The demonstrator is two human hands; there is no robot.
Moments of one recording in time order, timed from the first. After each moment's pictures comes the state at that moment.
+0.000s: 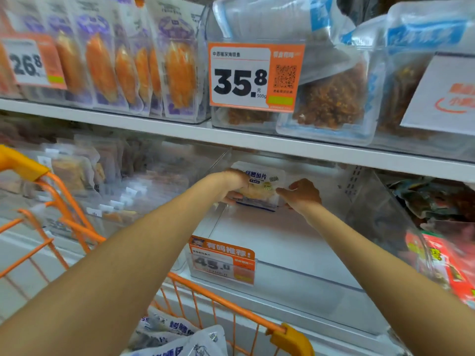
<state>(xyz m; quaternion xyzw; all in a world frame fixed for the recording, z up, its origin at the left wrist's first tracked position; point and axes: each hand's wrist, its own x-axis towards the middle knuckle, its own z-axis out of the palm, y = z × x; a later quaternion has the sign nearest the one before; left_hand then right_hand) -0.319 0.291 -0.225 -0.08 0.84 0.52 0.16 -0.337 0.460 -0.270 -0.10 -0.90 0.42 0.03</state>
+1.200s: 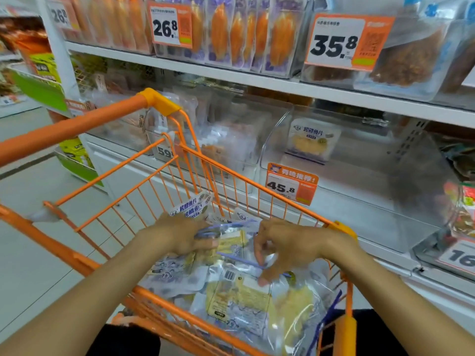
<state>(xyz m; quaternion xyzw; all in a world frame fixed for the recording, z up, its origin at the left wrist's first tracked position) -0.045 0.128 -0.278 0.01 0.96 -0.03 0.29 -0.089 0.352 -0.253 0.41 -0.85 0.08 -0.33</state>
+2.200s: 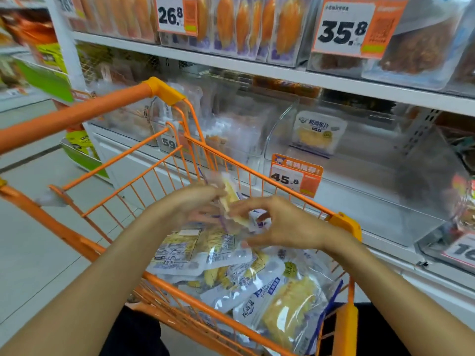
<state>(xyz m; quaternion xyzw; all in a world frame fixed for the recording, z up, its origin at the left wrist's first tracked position) -0.048 0.153 -0.248 -0.18 0.73 0.64 0.17 -0.081 0.340 -0.261 0.41 -0.84 0.33 -0.16</state>
